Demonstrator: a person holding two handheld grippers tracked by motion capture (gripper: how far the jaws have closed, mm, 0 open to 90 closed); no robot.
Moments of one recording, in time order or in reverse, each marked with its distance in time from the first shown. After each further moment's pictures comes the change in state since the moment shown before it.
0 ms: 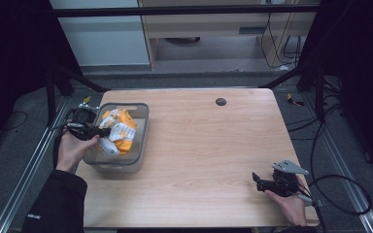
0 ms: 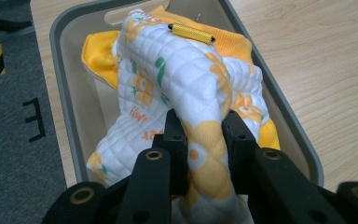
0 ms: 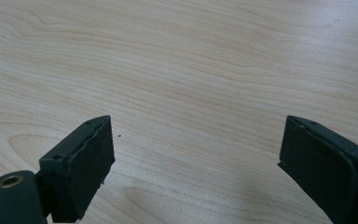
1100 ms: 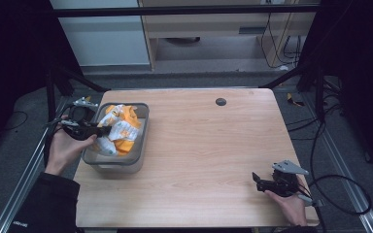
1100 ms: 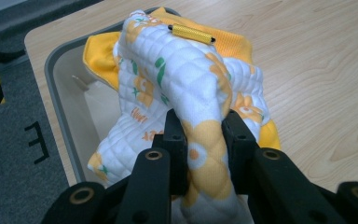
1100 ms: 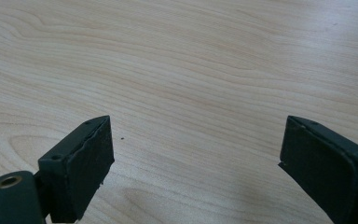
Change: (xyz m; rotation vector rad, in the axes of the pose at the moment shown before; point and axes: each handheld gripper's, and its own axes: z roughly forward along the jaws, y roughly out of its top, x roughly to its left) left arm -0.026 0.012 -0.044 -0.030 -0.038 0.124; right arm 0.000 0.000 0.000 -0.009 -0.005 -0.015
